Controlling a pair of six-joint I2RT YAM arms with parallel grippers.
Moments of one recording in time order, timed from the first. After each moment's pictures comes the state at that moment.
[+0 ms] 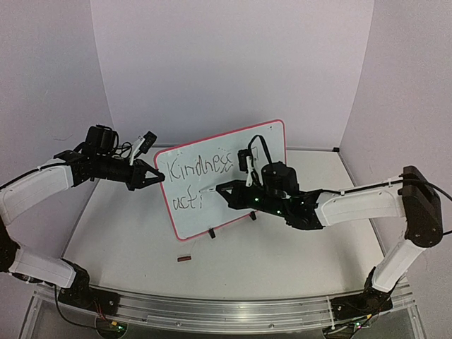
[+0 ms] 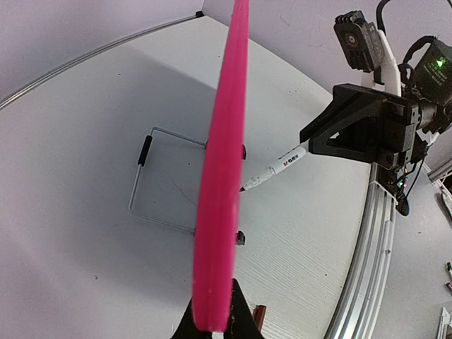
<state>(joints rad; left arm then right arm) -0.39 1.24 0.98 -0.39 0.70 0.14 0.97 1.67 0.98 0.44 0.02 0.61</state>
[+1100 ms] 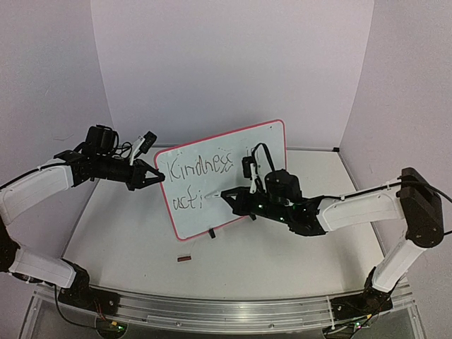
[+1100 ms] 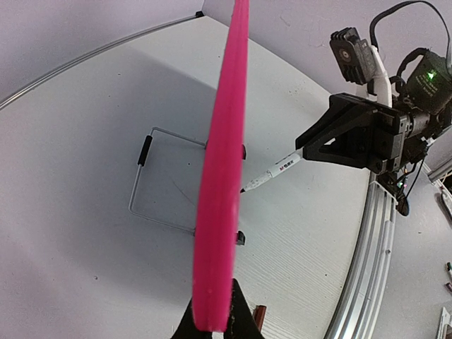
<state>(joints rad) -0.39 1.24 0.98 -0.39 0.70 0.14 0.97 1.66 0.90 0.49 0.04 0.60</state>
